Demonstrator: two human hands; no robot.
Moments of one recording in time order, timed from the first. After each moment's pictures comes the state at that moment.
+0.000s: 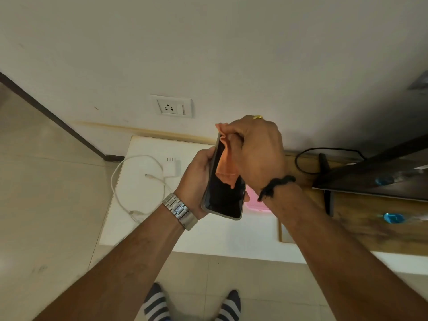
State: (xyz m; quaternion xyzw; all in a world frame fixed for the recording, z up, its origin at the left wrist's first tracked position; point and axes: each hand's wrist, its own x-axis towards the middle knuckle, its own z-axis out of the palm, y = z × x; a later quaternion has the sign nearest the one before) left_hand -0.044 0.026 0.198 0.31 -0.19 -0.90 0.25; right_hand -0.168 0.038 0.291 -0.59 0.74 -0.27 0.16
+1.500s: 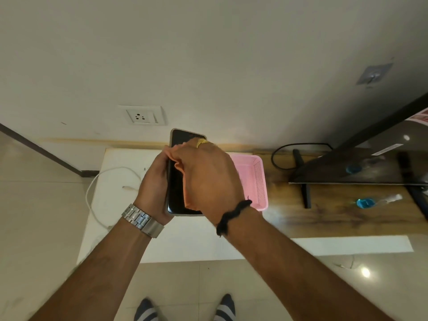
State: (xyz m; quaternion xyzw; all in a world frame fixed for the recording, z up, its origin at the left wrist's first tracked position) left_hand -0.030 0.023 0.206 0.34 -0.19 -0.86 0.33; right_hand -0.134 0.064 0.260 -0.66 0.71 -0.23 0.11
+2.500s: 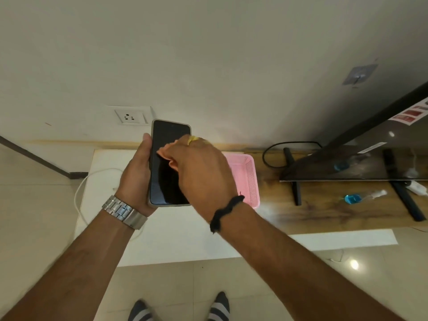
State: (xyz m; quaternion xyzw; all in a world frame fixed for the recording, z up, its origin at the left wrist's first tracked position) left_hand -0.024 0.000 0.214 0.38 -0.21 -0.85 0.31; right_hand -0.144 0.061 0.270 -0.68 0.69 -0.23 0.10
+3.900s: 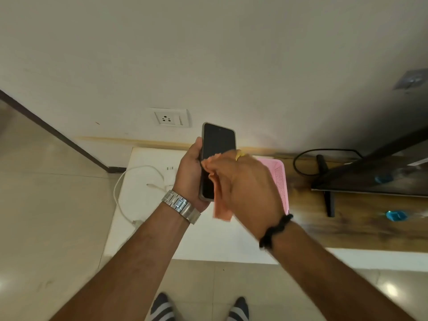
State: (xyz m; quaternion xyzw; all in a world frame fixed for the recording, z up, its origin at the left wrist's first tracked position) left_hand -0.054 0.008 0.221 0.38 -0.13 -0.86 0.30; right_hand -0.152 0.084 0.291 -0.69 0.68 -0.23 0.14
